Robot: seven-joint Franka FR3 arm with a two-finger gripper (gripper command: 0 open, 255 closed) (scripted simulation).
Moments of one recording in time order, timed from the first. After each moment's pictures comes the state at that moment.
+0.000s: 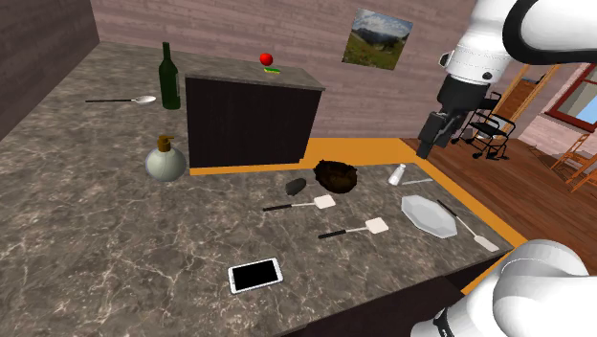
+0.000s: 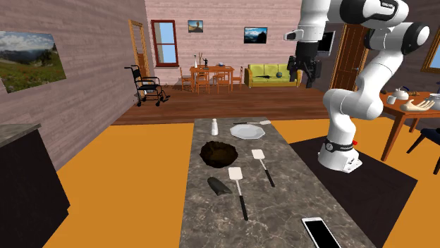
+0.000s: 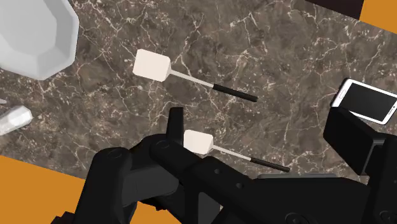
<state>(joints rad) 0.01 -0.78 -0.02 -2.33 -0.10 1.49 -0.02</state>
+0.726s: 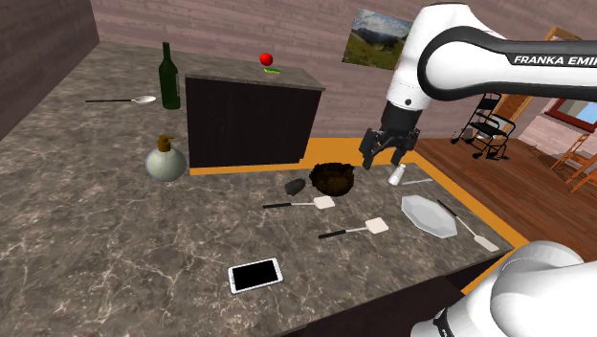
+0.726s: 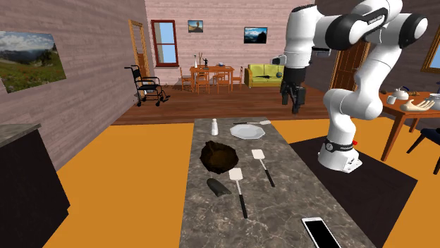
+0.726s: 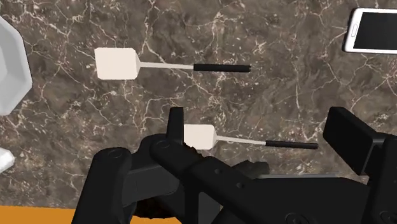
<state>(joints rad) -0.04 -0.56 0.08 -2.39 0.00 1.77 0.30</state>
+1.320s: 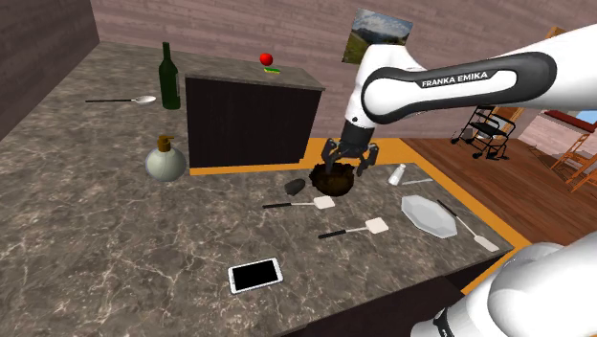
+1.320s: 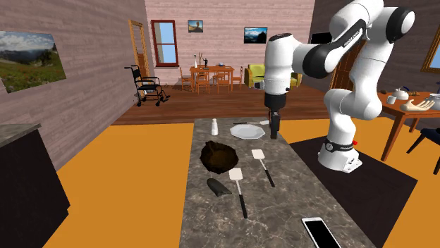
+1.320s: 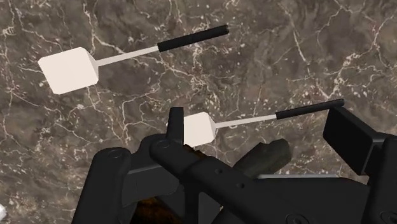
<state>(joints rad) -0.08 -0.26 0.15 -2.35 0.03 2.03 0.59</state>
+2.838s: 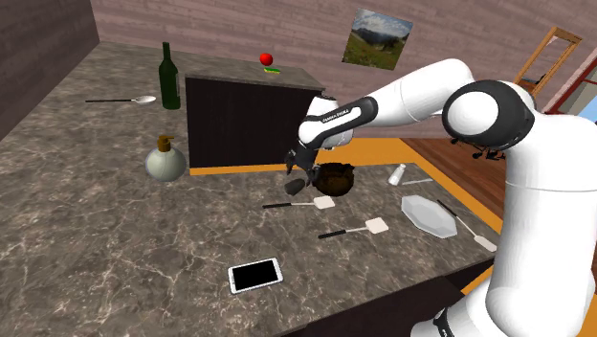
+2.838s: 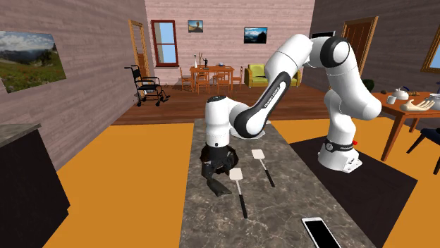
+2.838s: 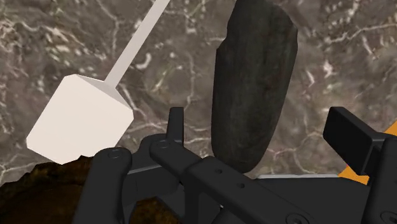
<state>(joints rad) -0.11 0.56 0.08 -1.81 0.04 2.37 1.16</state>
